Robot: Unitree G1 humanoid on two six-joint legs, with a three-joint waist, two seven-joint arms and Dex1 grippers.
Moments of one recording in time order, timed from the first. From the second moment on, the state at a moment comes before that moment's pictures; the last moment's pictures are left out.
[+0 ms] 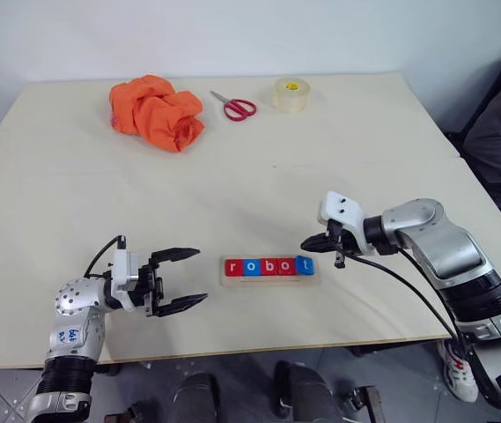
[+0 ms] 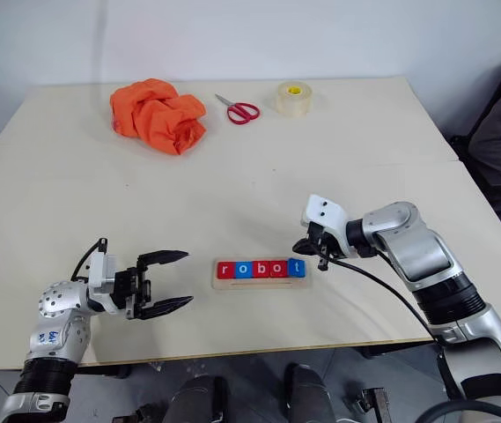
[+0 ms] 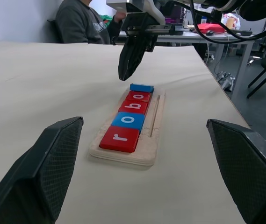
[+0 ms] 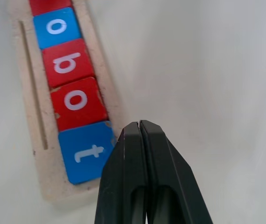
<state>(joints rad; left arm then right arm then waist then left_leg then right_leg) -0.20 0.48 0.14 0.24 -0.51 -0.21 -1.37 -0.69 -0.74 0.32 0.01 0.18 0.63 1.17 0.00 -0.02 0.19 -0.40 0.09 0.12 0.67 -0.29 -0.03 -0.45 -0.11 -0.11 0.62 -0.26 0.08</state>
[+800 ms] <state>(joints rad) -0.20 0.49 0.15 0.24 -0.45 -0.23 -1.25 -0.53 -0.85 0.20 -0.08 0.26 0.52 1.27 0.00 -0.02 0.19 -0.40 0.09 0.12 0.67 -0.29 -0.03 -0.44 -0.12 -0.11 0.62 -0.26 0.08</state>
